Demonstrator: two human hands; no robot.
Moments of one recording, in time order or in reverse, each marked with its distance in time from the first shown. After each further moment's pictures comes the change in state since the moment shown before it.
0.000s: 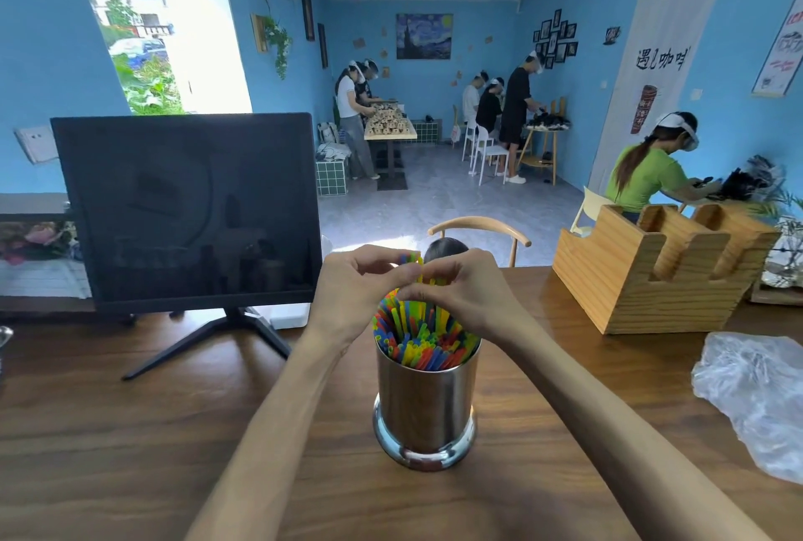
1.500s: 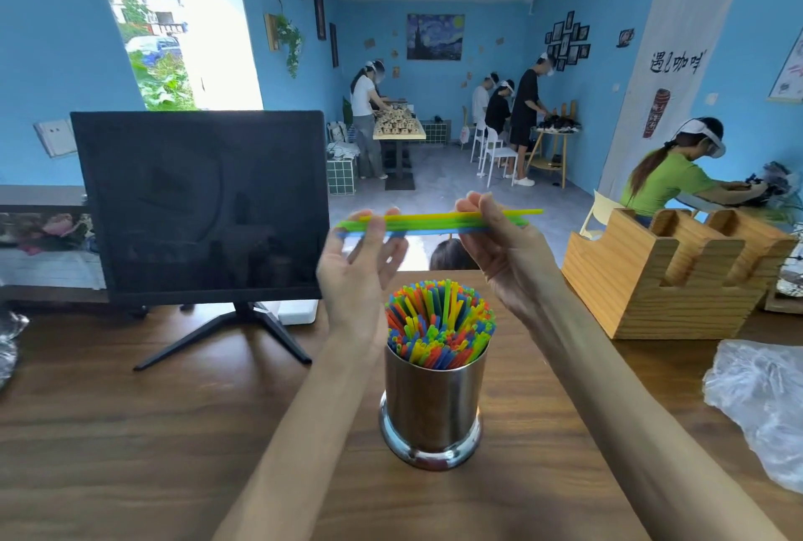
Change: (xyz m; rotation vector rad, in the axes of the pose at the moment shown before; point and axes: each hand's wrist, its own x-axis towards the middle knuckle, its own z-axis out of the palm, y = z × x) left_hand -0.007 0.018 0.023 -0.801 0.341 -0.079; right_hand 0.015 -0.023 -0.028 1.192 0.336 0.351
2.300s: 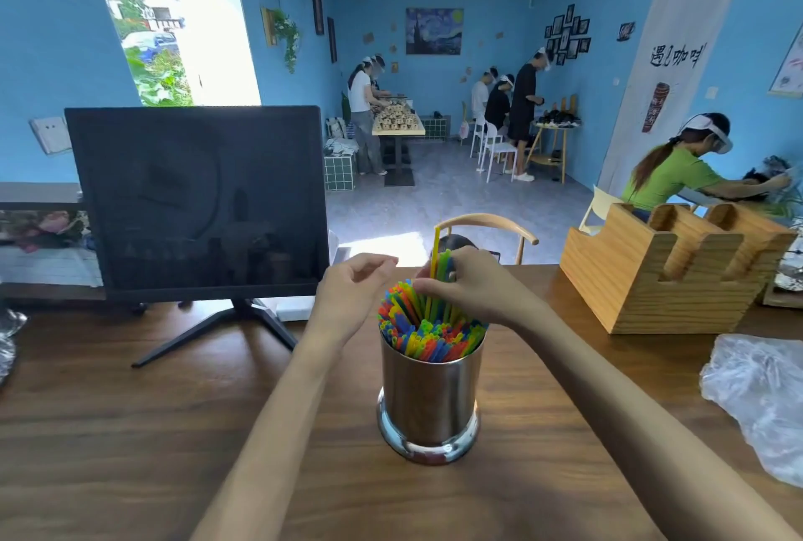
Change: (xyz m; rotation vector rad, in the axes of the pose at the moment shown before) left_hand 0.032 -0.019 -0.060 0.929 -0.217 -0.050; right_hand 0.010 0.029 -0.020 -1.551 -0.336 -0.126
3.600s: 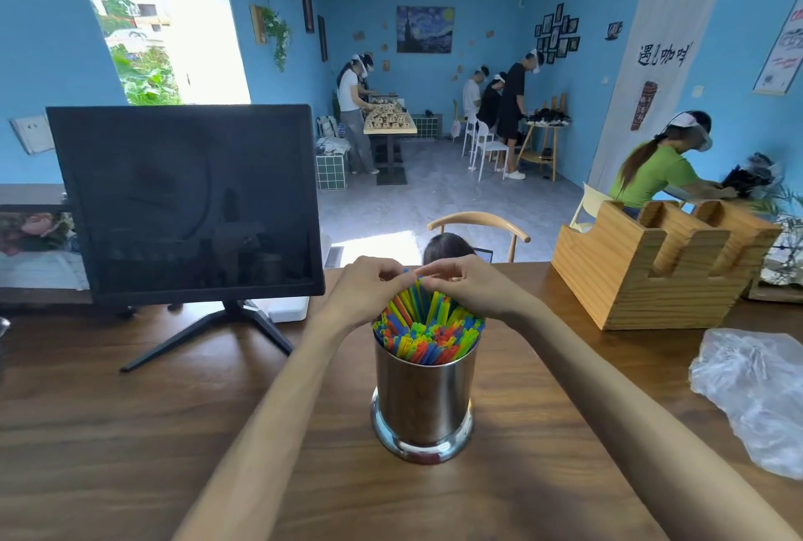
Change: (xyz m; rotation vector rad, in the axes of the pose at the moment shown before) left_hand 0.030 -0.005 0.015 0.439 -0.268 0.065; right_hand 0.011 0.040 0.010 0.247 -0.136 0.111
